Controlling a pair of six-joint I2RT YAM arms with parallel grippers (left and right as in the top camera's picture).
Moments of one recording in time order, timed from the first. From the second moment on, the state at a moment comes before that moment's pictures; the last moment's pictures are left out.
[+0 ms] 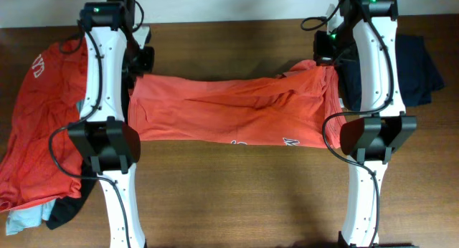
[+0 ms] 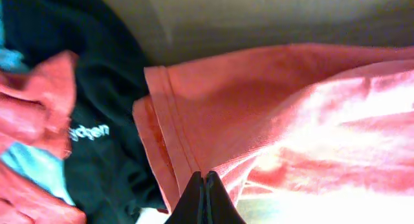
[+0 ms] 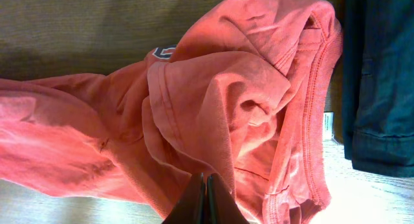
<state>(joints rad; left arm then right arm) -0.01 2.46 2.61 -1.63 -0.01 0.09 0.00 2.46 2.75 -1.69 -0.18 0.10</state>
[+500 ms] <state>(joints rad) -0.01 2.46 2.38 -1.53 -0.01 0.09 0.00 2.46 2.75 -1.69 -0.18 0.09</state>
